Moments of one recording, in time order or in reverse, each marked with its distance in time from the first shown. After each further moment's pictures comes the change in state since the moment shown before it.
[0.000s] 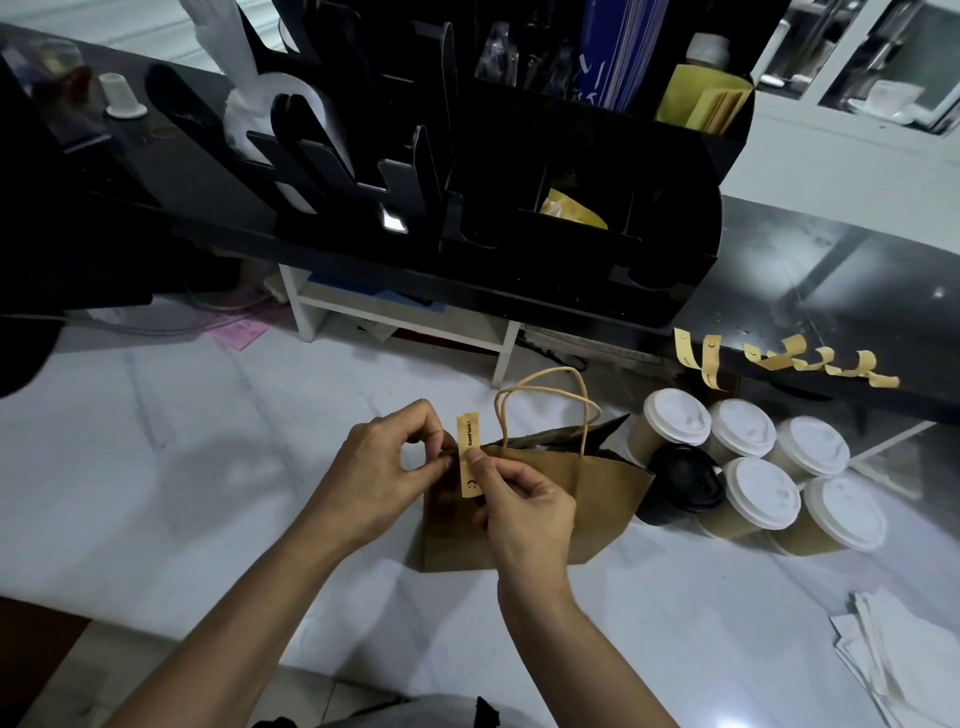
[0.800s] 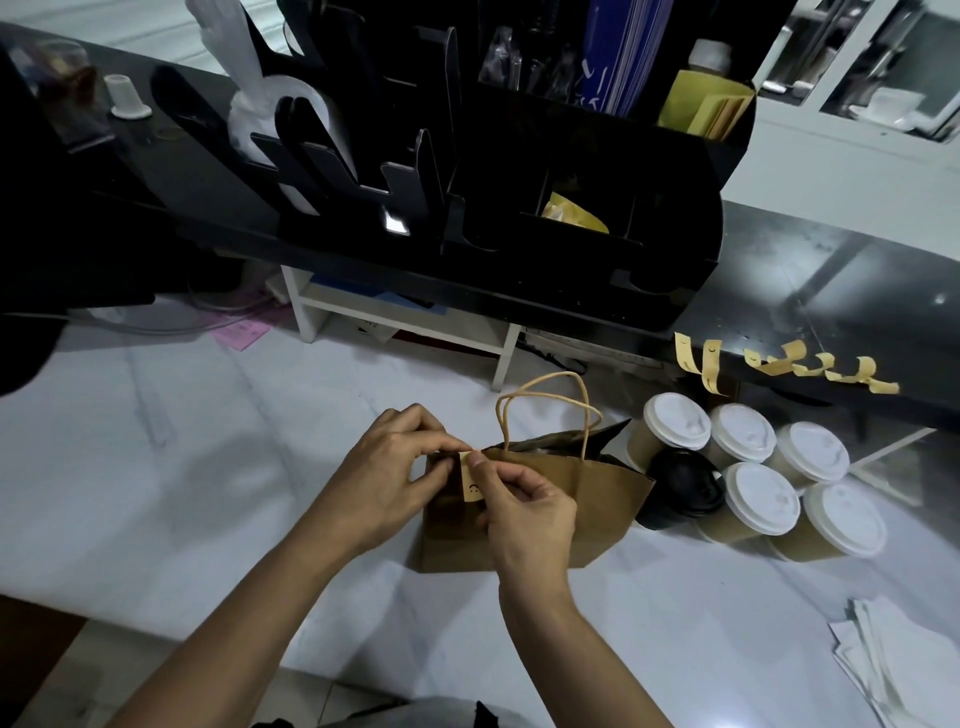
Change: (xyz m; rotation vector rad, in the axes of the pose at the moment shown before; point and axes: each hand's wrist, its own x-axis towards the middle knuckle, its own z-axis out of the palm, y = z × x) left_hand 0.003 0.001 0.002 0.147 -0.094 0.073; right_hand 0.006 0.006 -0.001 0.007 0.005 -0.020
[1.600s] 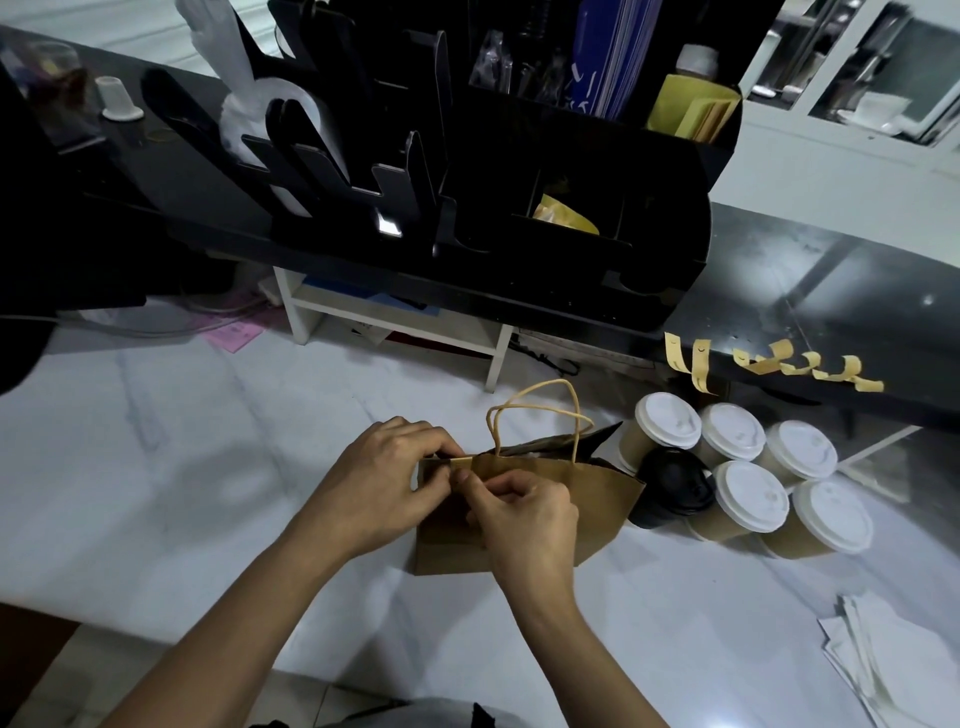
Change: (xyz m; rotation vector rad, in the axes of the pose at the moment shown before) left_hand 0.000 0.006 0.000 0.071 -0.060 0.036; right_hand 0.006 0.002 -0.017 -0.586 0.007 -0.224
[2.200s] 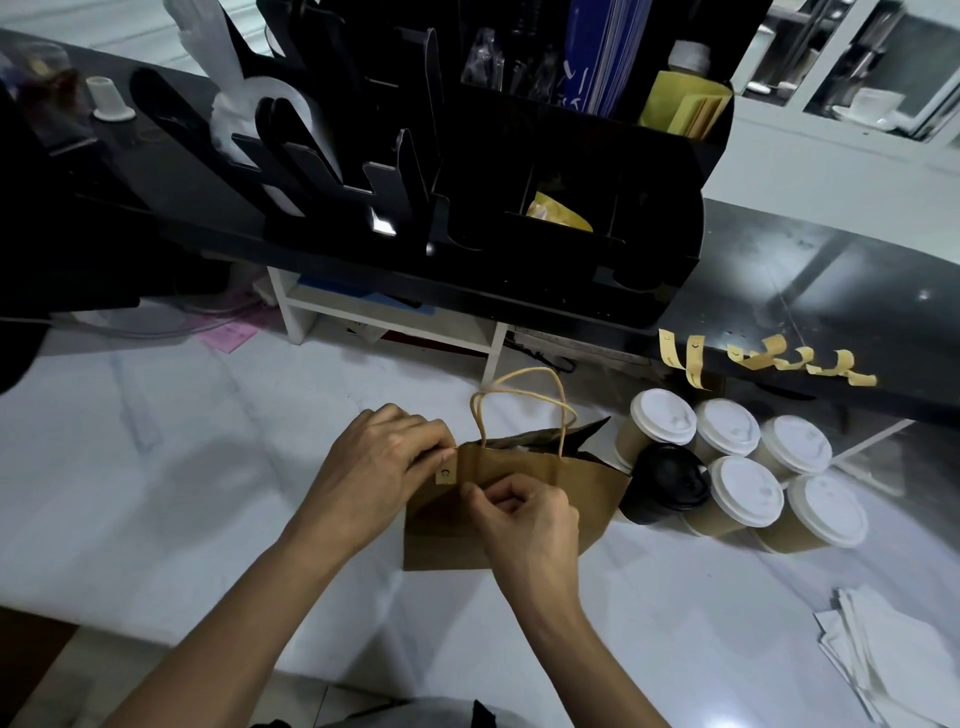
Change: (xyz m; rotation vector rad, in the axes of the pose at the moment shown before) left_hand 0.003 0.008 -0.002 0.175 0.101 0.055; right_hand -0.004 0.009 -0.007 -0.087 -0.006 -0.036
